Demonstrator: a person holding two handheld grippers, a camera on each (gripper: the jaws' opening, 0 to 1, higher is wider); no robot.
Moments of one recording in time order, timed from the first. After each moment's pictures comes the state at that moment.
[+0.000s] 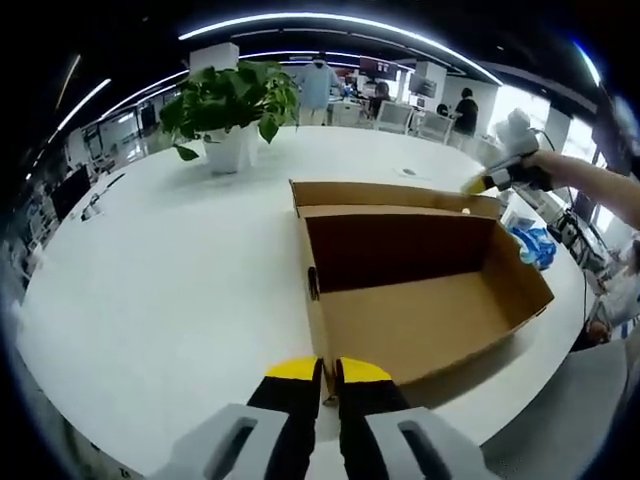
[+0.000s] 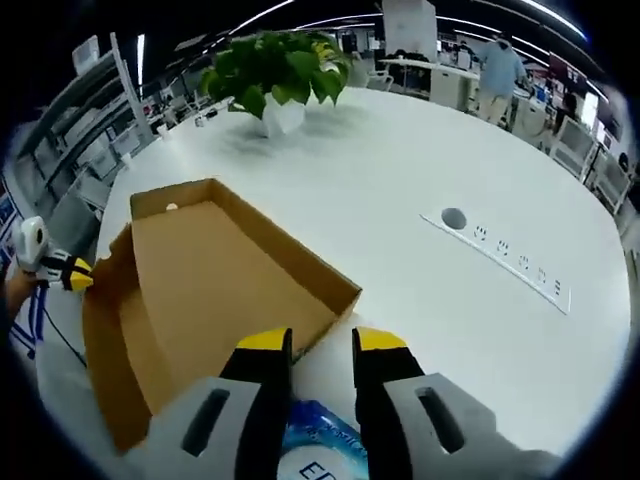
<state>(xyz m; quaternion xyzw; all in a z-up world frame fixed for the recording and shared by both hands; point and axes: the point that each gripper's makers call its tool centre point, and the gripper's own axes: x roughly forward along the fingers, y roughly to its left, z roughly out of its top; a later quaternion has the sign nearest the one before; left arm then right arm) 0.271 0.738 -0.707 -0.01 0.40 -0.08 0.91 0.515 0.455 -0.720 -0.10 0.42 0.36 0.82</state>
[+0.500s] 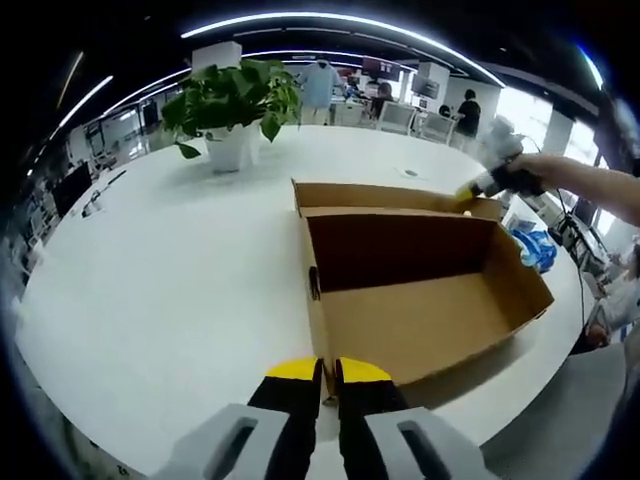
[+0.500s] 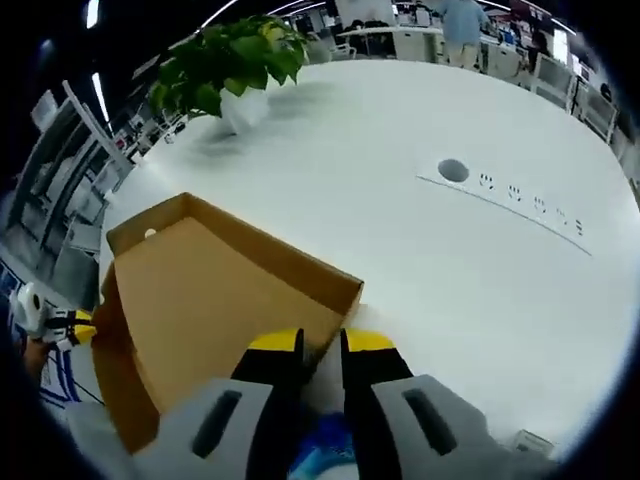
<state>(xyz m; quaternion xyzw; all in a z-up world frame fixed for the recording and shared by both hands) 0.271 0.739 -0.707 -0.02 0.40 -0.08 0.91 0.514 0.466 -0.745 0.00 0.50 0.32 0.81</state>
